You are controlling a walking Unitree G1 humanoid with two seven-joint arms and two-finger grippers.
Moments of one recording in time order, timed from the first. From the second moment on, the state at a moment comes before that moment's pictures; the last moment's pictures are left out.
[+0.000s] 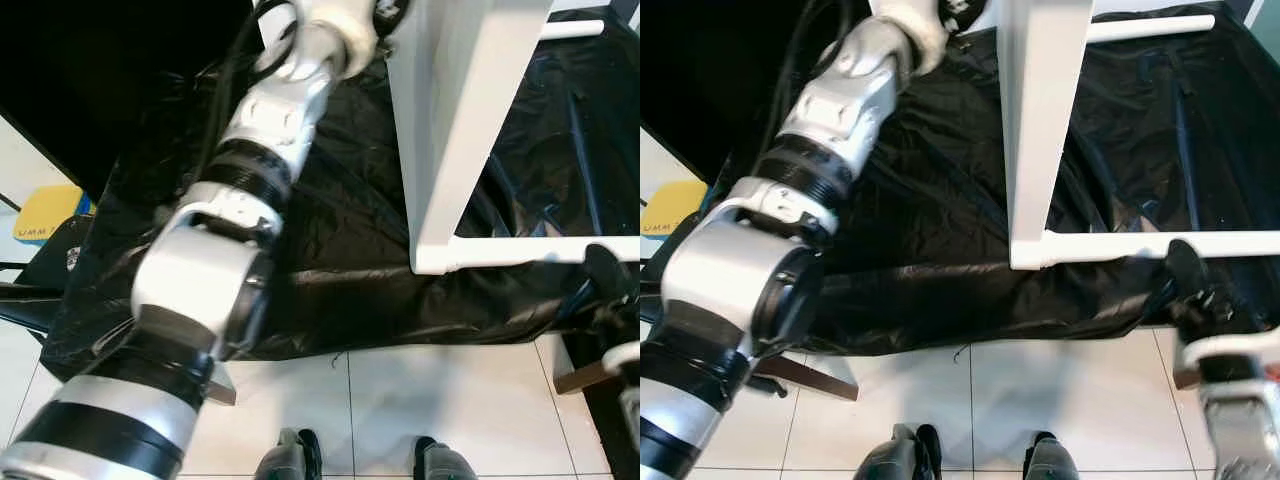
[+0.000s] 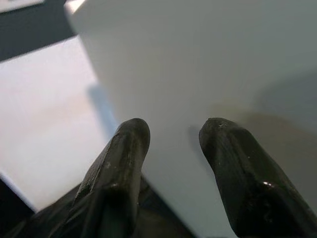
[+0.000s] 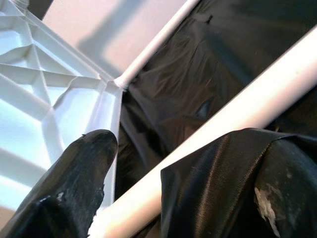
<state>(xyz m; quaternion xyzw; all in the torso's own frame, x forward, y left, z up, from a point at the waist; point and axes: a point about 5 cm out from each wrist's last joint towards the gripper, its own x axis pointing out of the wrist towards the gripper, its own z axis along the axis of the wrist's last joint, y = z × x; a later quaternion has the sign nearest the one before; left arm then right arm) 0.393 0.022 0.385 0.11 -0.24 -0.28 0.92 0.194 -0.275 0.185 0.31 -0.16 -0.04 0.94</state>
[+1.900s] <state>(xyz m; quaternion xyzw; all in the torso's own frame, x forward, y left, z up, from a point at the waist) 0.296 0.129 0.201 0.02 -0.12 -0.22 0.97 0.273 -0.207 0.158 -0.03 -0.08 0.06 0.99</state>
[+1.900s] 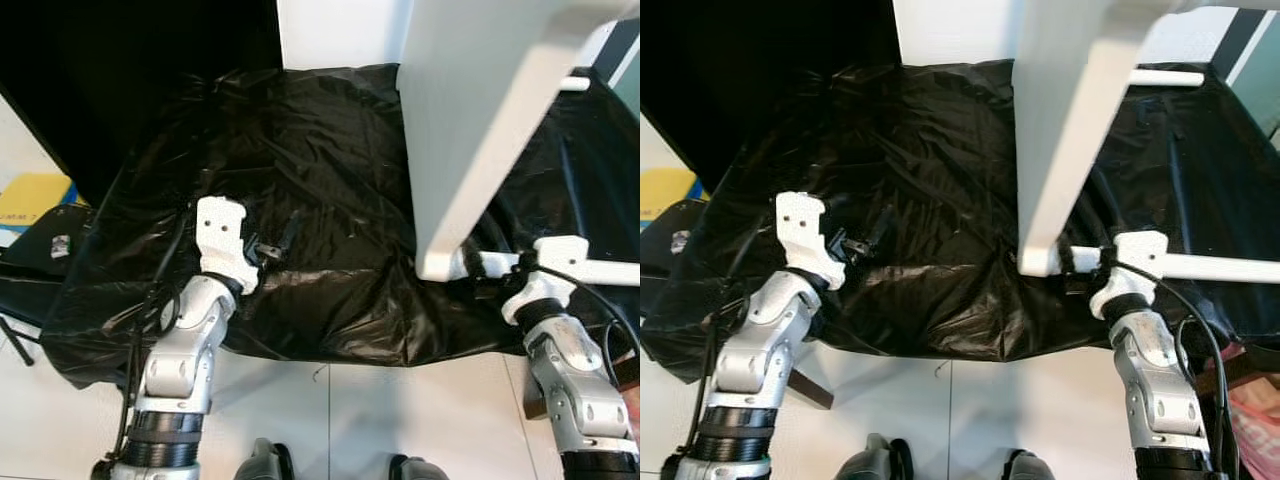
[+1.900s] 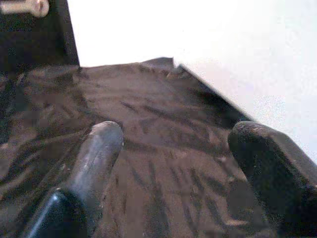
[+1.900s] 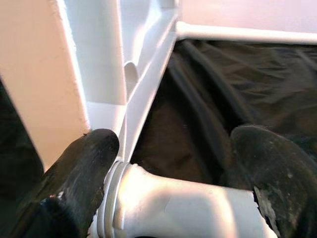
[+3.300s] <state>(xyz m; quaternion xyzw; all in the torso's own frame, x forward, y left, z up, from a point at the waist) 0.263 0.104 0.202 0.08 -0.13 -0.31 0.94 0.336 -0.087 0.149 0.01 -0.10 -0.06 0.99</state>
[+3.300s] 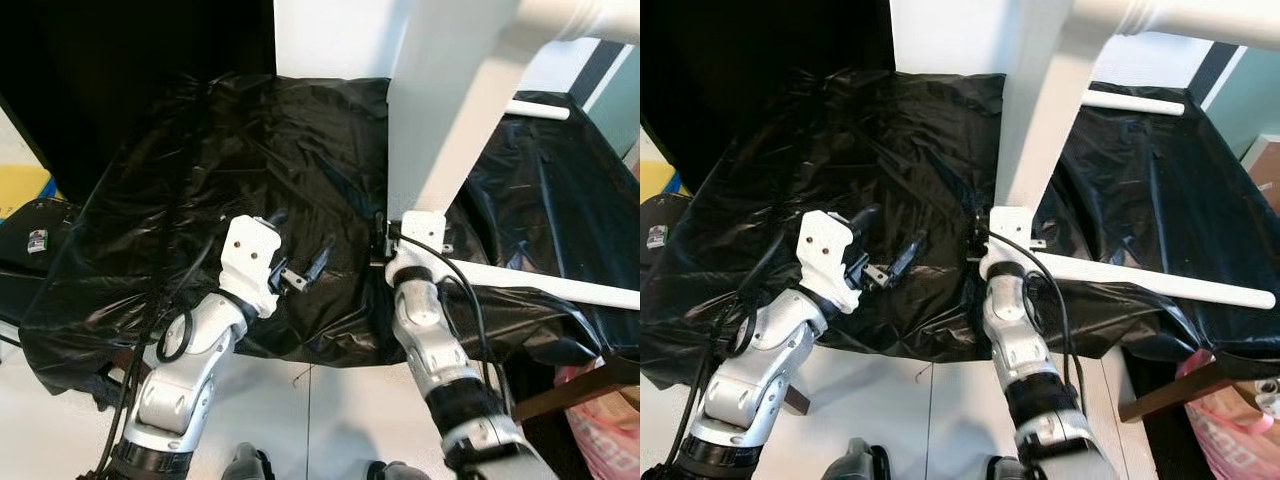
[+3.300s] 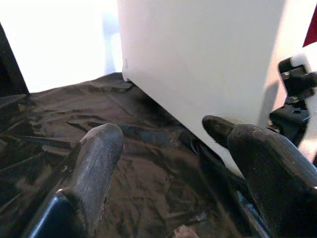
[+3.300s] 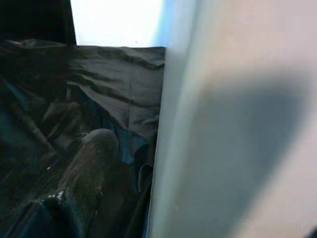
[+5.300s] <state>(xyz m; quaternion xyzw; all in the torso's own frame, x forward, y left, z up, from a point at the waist) 0.261 0.146 0.204 0.12 -0.10 -0.25 0.95 0.273 -0.117 0.145 -0.01 -0.03 0.42 0.90</state>
